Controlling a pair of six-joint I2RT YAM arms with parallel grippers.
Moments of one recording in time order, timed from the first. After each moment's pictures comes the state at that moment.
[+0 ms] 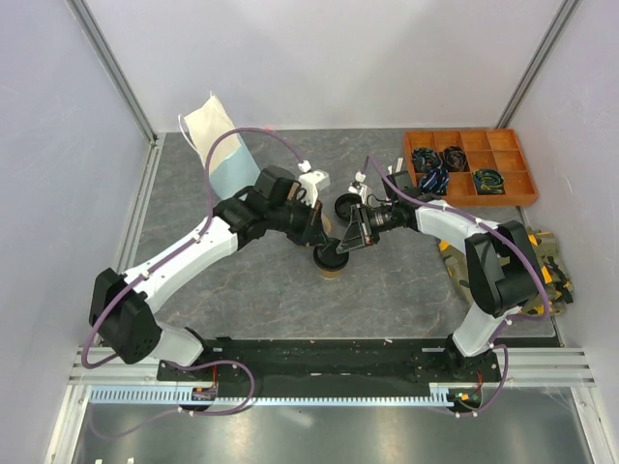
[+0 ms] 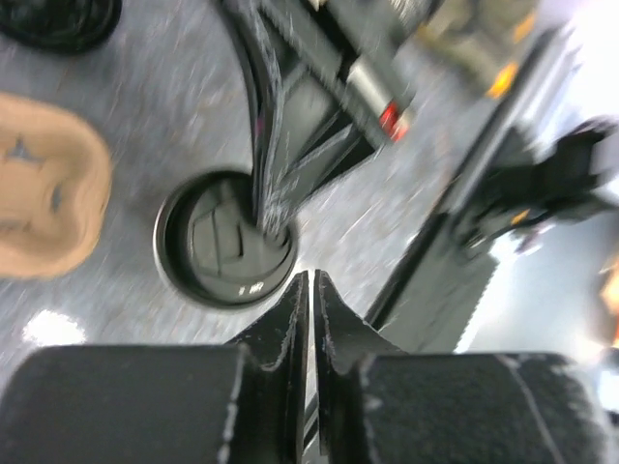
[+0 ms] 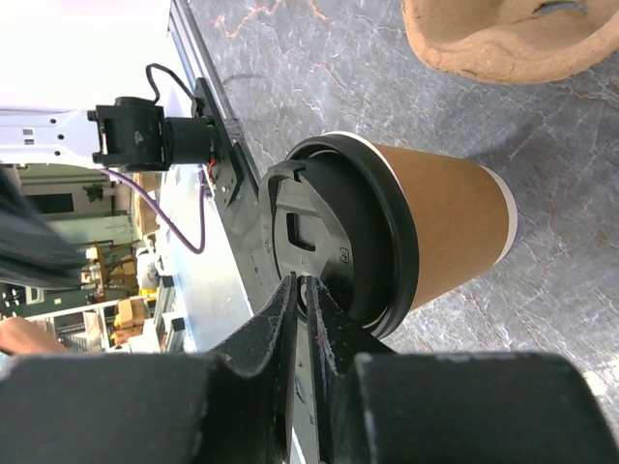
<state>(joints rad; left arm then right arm) -0.66 1.42 1.19 -0.43 0.48 -0.26 0.36 1.72 1.07 -0.34 -1.04 0.25</state>
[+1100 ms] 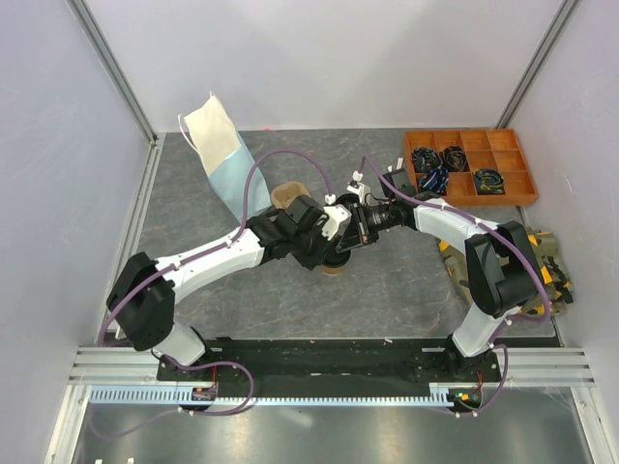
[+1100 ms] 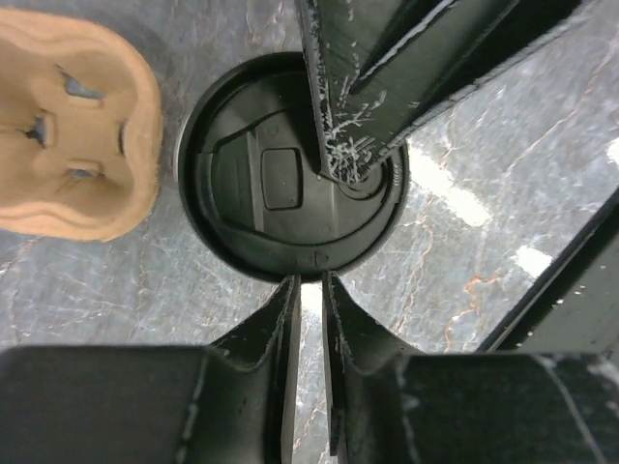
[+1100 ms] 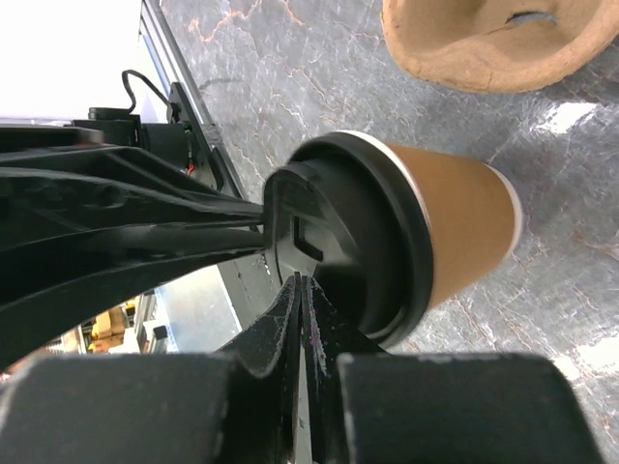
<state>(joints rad) -0.84 1.53 1.12 -0.49 0.11 0.00 0.38 1.72 1.10 -0.38 -0.96 0.24</state>
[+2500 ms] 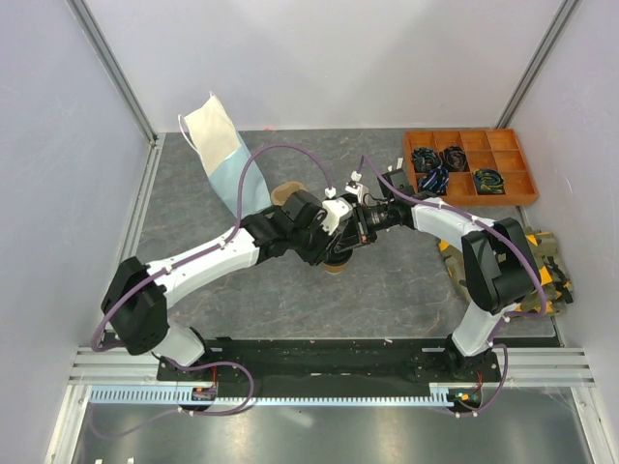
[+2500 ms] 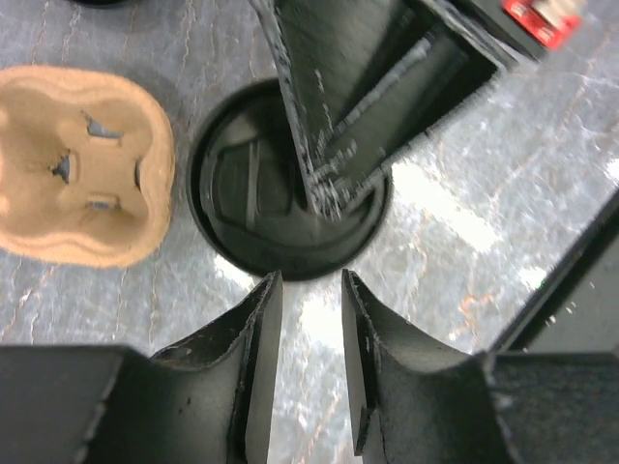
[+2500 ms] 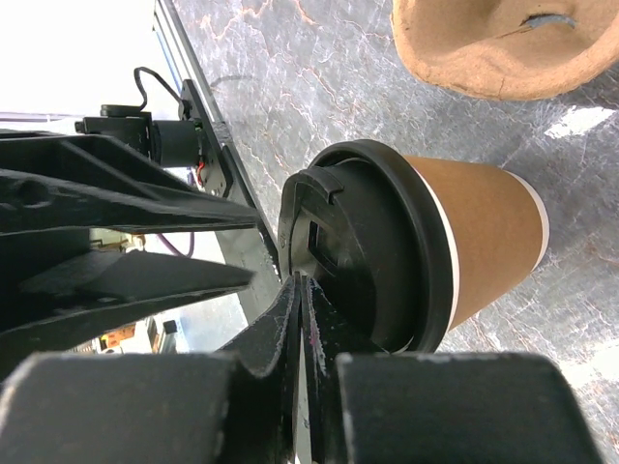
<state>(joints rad) -0.84 1.51 1.13 -0.45 0.12 0.02 0.38 1.75 1.10 -0.36 -0.99 0.24</state>
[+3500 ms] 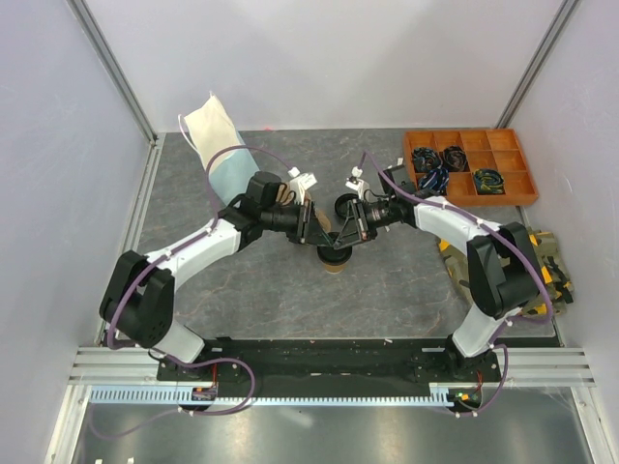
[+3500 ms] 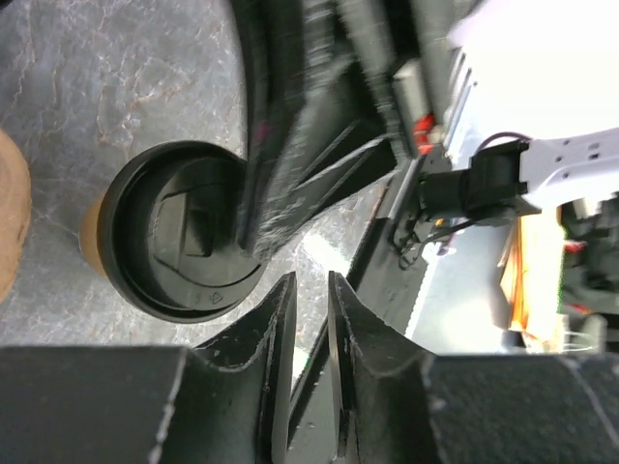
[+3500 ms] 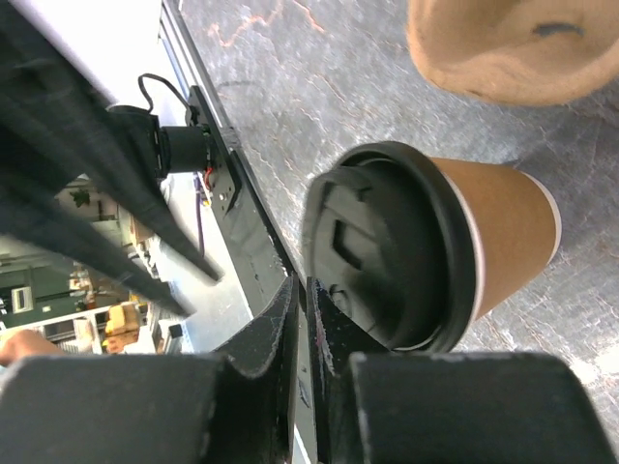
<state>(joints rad) -0.56 1.52 1.01 -0.11 0.76 -0.42 0.39 1.72 1.13 -0.38 -0.99 0.27</state>
